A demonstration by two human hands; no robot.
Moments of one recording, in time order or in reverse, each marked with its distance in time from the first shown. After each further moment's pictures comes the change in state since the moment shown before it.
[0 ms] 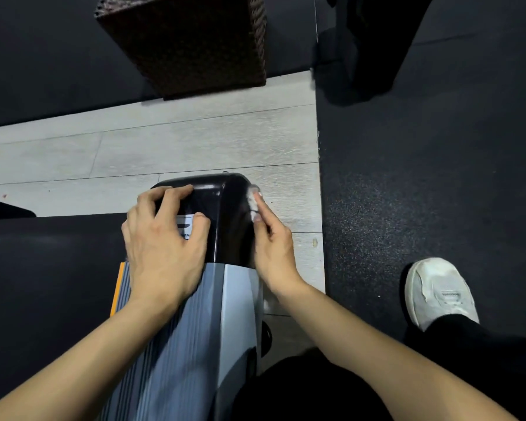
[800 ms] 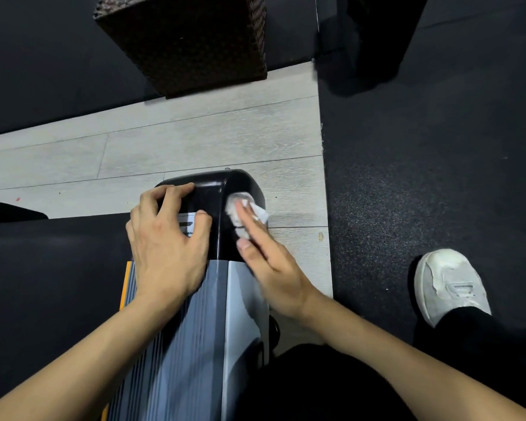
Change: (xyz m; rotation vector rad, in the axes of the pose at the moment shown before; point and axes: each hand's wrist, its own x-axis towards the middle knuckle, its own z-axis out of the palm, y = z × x) left_hand 0.001 0.002 0.000 0.010 -0.007 -0.003; right_hand -0.044 -0.035 -0.021 -0.059 -0.420 -0.115
